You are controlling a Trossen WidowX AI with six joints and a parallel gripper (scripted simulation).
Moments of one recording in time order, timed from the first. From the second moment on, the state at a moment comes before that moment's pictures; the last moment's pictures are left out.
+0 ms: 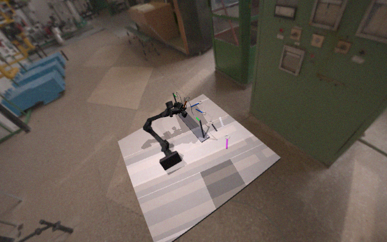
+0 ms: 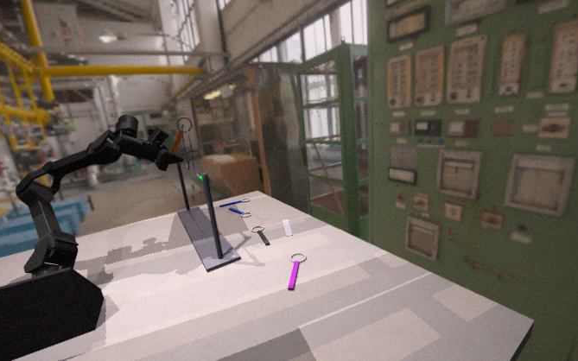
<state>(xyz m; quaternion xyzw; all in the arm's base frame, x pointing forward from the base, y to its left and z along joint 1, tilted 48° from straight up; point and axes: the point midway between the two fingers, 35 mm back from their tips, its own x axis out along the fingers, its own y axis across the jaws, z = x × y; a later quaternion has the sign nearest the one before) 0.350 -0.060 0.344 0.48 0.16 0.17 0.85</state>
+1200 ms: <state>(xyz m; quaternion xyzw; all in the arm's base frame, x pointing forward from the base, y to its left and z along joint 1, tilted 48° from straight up) 0.347 -0.053 0.366 0.67 0.11 0.22 0.71</state>
